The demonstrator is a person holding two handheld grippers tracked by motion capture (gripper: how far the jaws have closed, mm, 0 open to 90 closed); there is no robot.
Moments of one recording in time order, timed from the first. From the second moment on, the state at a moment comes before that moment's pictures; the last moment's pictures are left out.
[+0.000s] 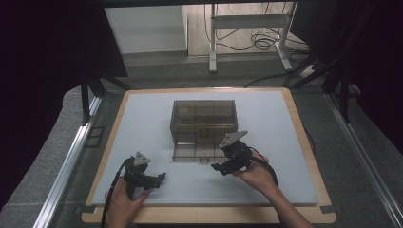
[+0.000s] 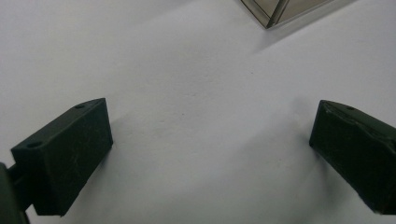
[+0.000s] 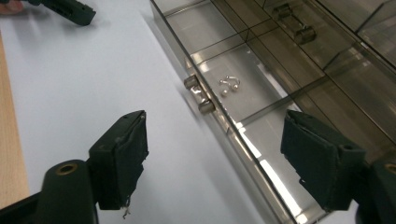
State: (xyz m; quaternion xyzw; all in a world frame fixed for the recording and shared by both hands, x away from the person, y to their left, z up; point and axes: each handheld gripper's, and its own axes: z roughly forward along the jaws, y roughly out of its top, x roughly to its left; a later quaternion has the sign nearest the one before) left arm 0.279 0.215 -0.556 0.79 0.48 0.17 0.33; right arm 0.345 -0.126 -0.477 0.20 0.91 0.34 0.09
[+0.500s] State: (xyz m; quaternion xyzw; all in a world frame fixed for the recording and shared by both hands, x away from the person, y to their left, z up) left arm 0.279 0.215 -0.556 0.79 0.48 0.17 0.33; right arm 0.326 -0.159 -0.484 0.21 0.91 0.33 0.10
